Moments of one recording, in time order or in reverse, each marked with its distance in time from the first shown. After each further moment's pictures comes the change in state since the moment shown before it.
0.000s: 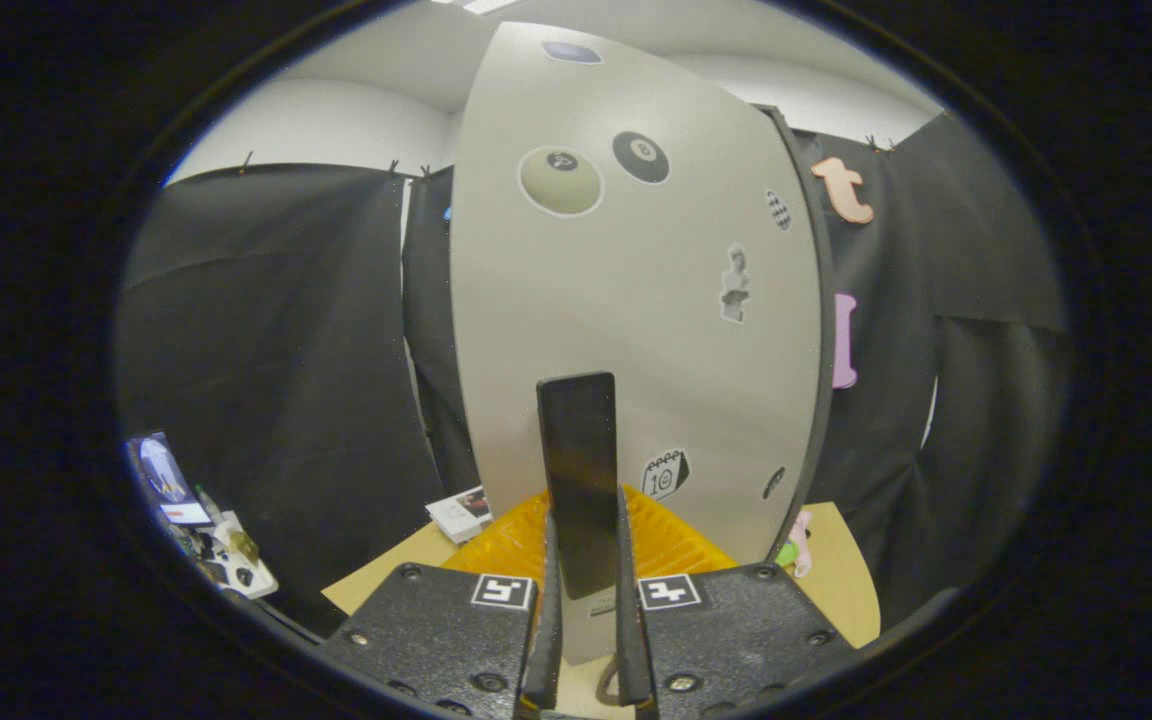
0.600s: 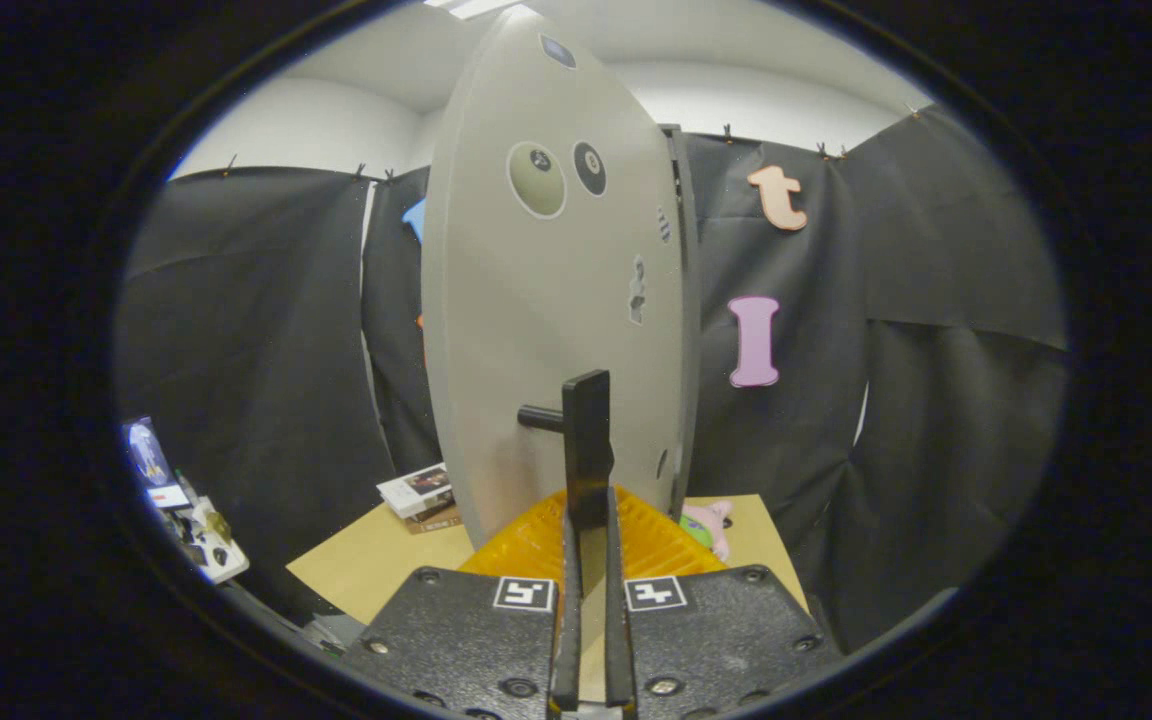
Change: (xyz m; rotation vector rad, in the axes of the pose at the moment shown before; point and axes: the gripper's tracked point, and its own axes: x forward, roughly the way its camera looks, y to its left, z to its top) arm -0.040 -0.056 -0.001 -0.020 0.003 -0.122
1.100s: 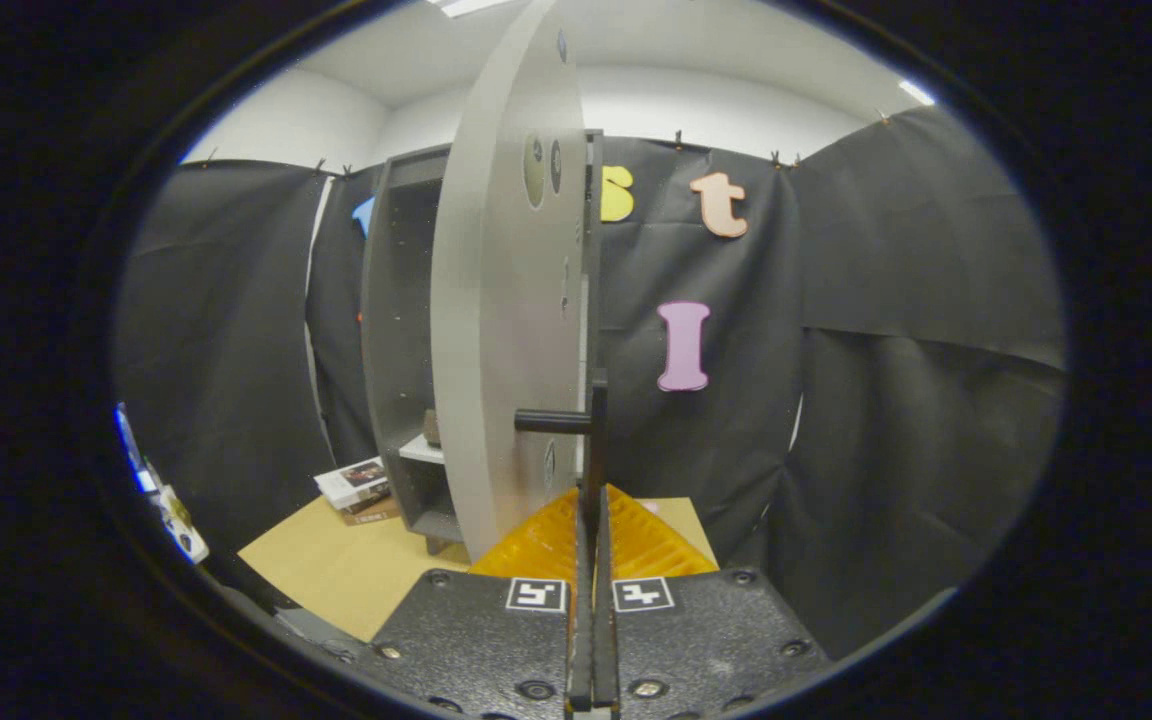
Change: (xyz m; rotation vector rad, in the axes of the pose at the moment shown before) arm -0.006 -0.039 0.003 -0.017 -0.012 -0.162
